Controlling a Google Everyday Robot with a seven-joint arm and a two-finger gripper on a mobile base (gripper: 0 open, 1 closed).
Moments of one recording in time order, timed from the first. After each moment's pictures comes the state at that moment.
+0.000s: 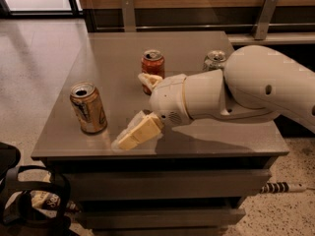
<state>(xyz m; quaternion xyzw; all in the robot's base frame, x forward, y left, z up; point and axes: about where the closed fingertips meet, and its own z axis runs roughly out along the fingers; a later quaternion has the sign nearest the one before) 0.466 0.060 0.895 -0.55 0.64 0.29 0.45</state>
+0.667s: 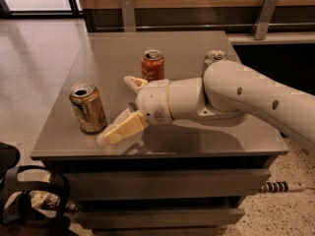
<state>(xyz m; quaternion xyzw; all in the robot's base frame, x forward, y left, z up) 0.490 0.102 0.876 -0.53 0.61 0.36 0.47</state>
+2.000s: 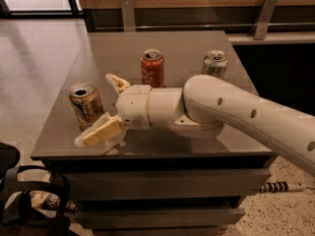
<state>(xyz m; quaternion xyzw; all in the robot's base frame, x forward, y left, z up) 0.492 0.146 0.881 -0.52 0.56 0.37 0.53</state>
